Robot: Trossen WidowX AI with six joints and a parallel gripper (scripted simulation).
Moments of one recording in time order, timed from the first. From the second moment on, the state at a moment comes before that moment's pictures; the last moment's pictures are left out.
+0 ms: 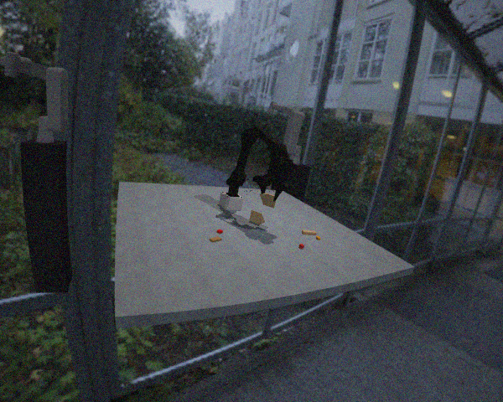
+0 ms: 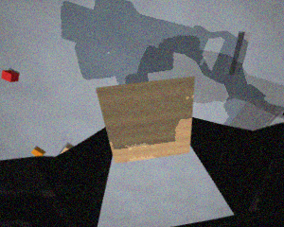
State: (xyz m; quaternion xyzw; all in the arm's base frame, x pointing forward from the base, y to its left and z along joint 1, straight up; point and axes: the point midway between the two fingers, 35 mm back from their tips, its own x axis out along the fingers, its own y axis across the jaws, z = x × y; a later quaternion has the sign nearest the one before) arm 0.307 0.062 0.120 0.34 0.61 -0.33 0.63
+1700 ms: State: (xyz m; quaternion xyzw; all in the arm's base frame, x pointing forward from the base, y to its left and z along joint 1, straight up) arm 0.215 0.099 0.059 0.34 0.62 -0.33 0.63
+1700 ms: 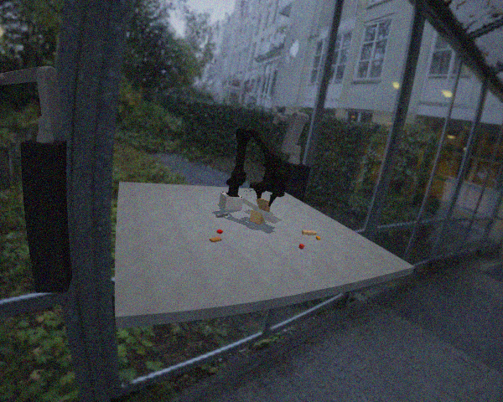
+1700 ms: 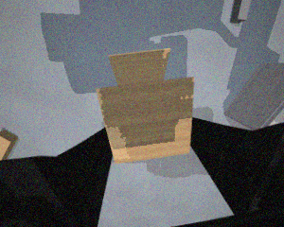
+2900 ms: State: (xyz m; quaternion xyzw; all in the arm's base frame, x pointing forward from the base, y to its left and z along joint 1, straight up) arm 0.221 0.087 0.029 0.34 0.62 -0.33 0.63
